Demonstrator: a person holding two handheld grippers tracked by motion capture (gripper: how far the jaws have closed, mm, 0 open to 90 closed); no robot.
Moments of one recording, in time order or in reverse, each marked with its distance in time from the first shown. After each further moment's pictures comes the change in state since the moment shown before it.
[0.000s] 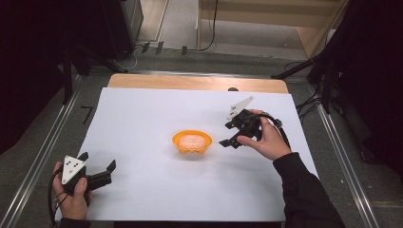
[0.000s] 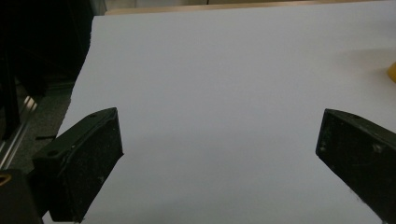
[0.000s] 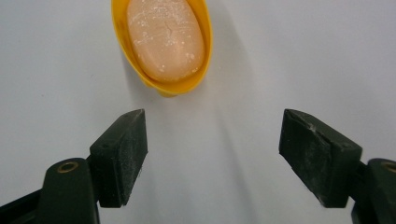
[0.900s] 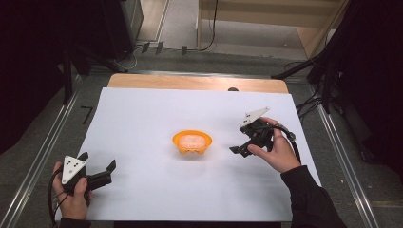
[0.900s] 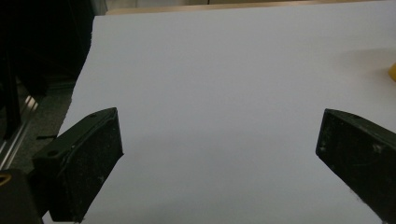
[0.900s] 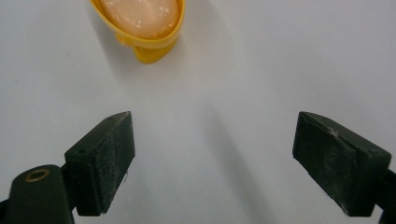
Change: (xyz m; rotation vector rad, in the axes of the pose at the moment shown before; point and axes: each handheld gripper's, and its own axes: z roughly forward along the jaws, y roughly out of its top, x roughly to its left) left arm 0.000 0.000 0.000 0.000 0.003 0.000; right arm 0.014 -0.040 -0.014 -0.020 -0.119 0.124
